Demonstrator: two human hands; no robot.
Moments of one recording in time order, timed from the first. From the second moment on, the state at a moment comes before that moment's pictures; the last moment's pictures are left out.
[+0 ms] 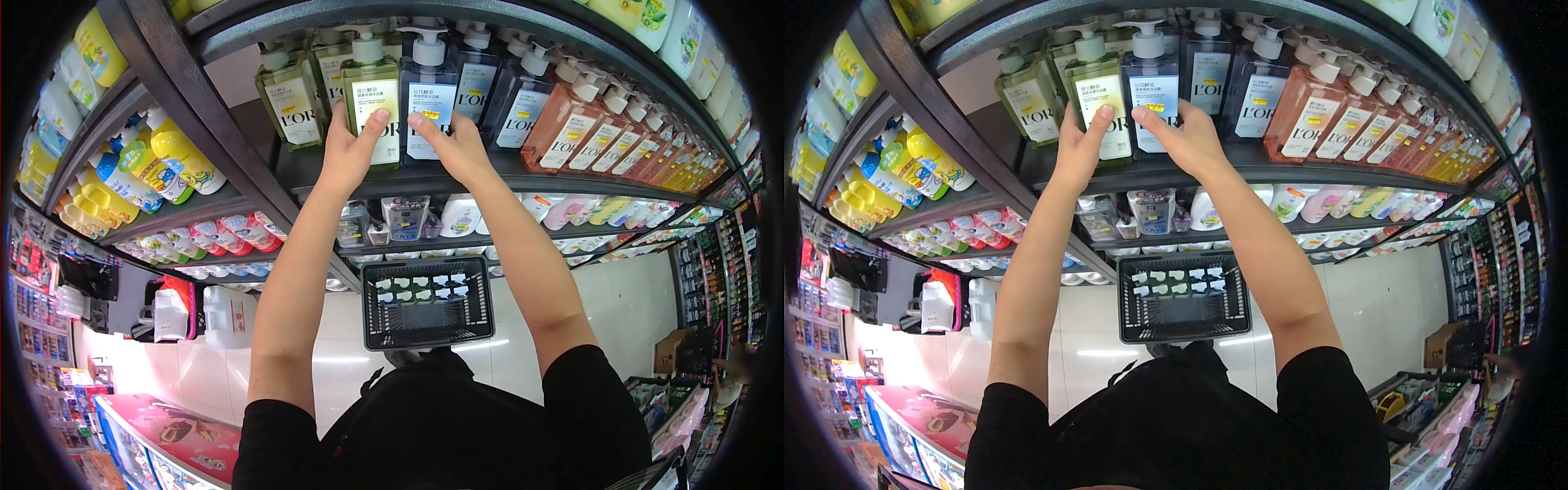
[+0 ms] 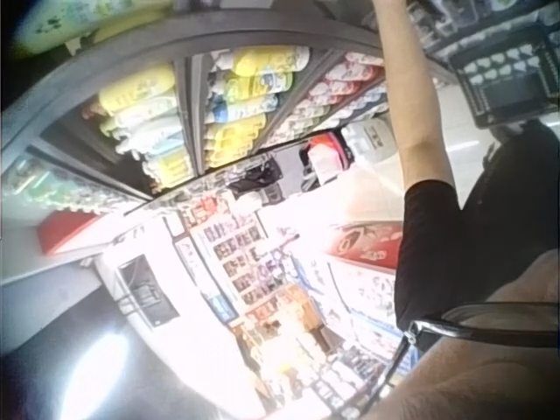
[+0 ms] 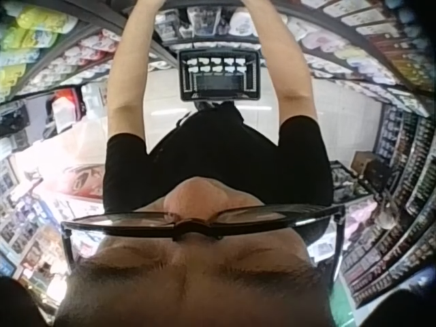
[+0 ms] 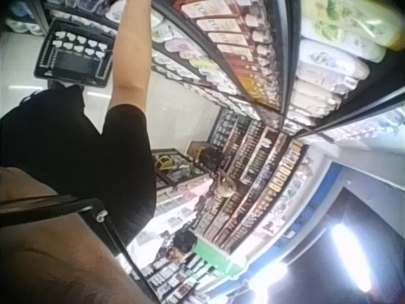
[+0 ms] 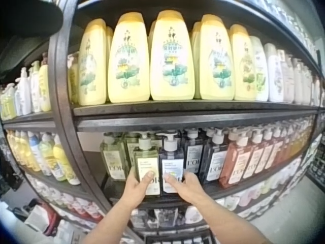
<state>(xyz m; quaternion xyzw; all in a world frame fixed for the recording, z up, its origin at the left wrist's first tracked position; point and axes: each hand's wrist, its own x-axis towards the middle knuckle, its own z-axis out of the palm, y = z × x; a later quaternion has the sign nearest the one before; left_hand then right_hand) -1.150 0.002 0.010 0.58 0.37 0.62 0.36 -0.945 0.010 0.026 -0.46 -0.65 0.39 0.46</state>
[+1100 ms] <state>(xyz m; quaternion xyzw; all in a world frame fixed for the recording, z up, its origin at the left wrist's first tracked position) -1.155 -0.005 0.014 0.58 0.33 0.62 0.41 -0.947 0.005 0.020 -0.39 -0.65 0.42 0.51</state>
